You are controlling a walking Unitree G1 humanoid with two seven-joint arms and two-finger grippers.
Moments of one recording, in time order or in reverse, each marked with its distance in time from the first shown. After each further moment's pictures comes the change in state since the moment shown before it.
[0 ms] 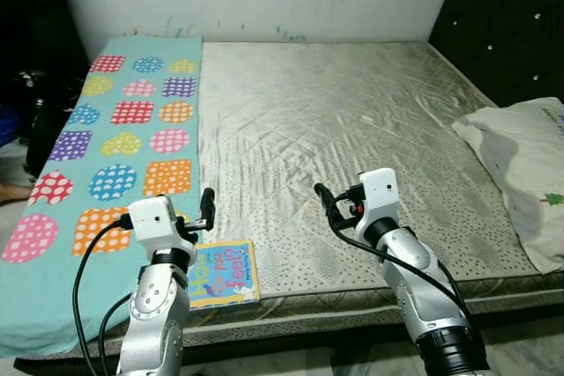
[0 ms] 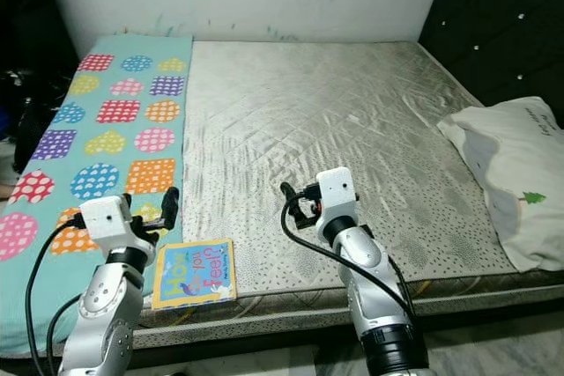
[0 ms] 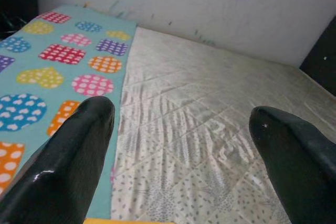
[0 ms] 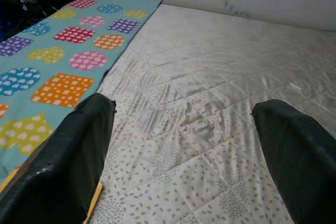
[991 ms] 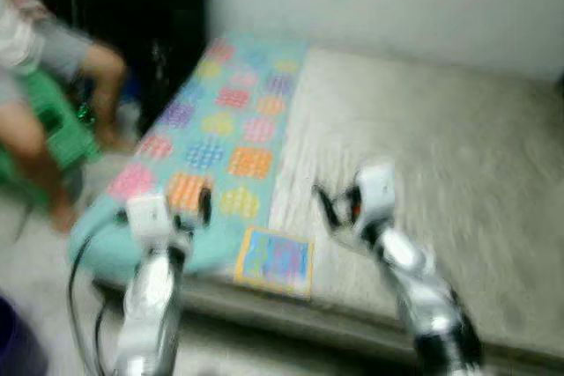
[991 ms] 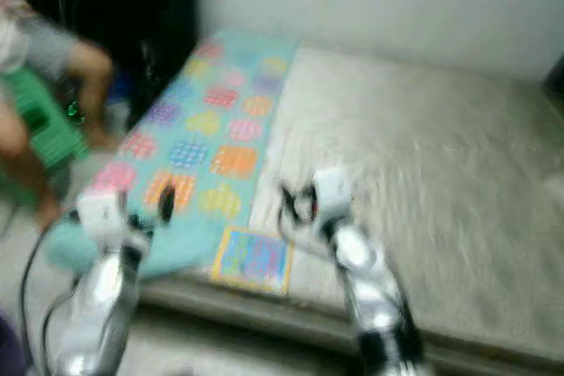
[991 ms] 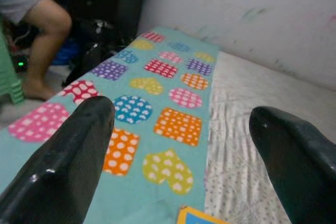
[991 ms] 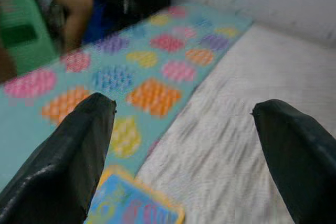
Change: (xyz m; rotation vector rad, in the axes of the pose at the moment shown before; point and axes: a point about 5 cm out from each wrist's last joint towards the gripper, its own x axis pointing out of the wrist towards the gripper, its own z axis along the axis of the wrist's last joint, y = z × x) left arm 0.003 0.003 0.002 0.020 -0.001 0.004; right arm 0.001 0.006 -0.003 -0.003 0.004 0.018
